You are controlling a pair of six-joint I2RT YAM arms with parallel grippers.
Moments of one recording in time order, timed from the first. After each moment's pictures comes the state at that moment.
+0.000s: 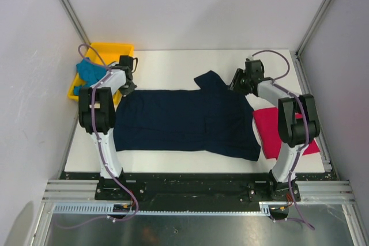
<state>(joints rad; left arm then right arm) -0.03 2.10 1.58 -0.64 -0.38 -0.68 0.20 1.86 1.24 -0.16 -0.14 0.53</state>
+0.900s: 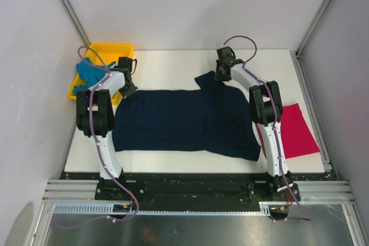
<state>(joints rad) -0.03 2.03 1.50 -0.62 -0.31 -0.65 0.32 2.43 2.04 -0.49 0.13 0.37</state>
